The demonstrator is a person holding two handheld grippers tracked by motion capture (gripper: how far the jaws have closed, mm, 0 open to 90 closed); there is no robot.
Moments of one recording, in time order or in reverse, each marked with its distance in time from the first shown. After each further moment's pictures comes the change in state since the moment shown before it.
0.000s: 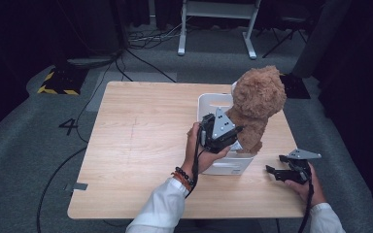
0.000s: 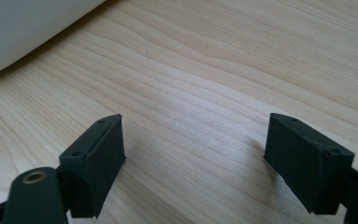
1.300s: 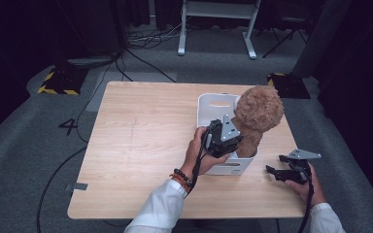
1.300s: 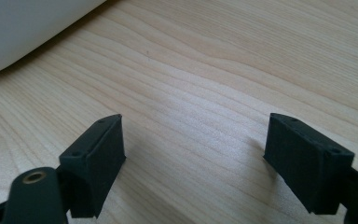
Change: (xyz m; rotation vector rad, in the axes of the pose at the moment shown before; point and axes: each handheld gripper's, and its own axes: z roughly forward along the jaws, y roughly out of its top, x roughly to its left) left arm -0.004 -0.017 0.019 0.196 -0.059 0.071; right arm 0.000 0.000 0.000 0.001 0.003 0.001
